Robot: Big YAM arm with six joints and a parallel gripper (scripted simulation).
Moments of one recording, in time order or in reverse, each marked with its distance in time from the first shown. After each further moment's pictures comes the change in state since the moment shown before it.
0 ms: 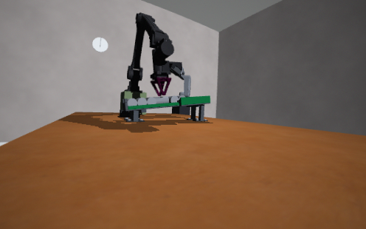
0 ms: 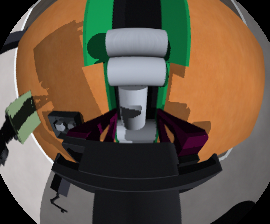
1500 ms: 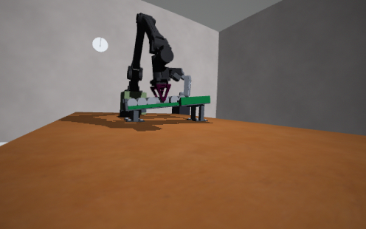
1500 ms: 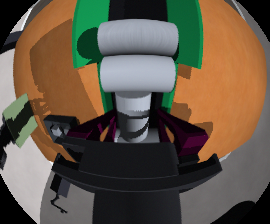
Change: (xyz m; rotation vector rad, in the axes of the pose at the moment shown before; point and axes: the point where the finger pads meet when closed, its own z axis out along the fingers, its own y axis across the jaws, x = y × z) arm 0.003 0.001 0.027 -0.001 0.000 0.000
